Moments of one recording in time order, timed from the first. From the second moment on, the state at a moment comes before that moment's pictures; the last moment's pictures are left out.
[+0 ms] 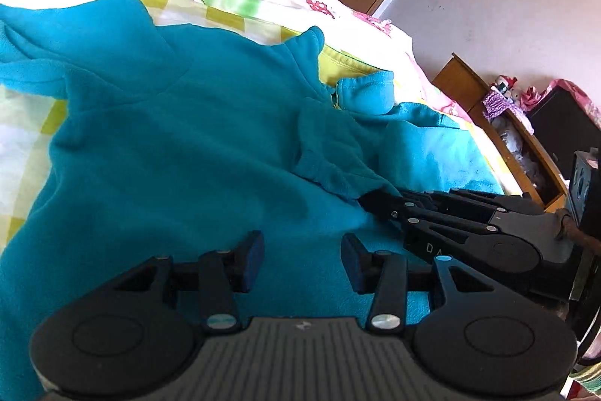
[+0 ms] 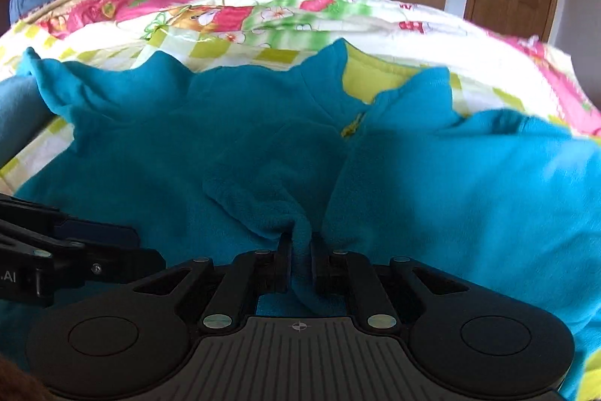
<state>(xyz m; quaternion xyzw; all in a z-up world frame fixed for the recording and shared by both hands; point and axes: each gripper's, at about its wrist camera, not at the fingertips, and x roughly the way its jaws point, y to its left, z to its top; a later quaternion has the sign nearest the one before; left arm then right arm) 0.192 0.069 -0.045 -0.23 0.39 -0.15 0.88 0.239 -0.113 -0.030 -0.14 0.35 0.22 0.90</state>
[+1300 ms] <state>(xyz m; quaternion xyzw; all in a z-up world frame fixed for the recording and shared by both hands) 0.173 0.125 -0.045 -0.22 0.35 -0.11 0.90 0.249 0.009 -0.018 -0.15 0.36 0.33 0.86</state>
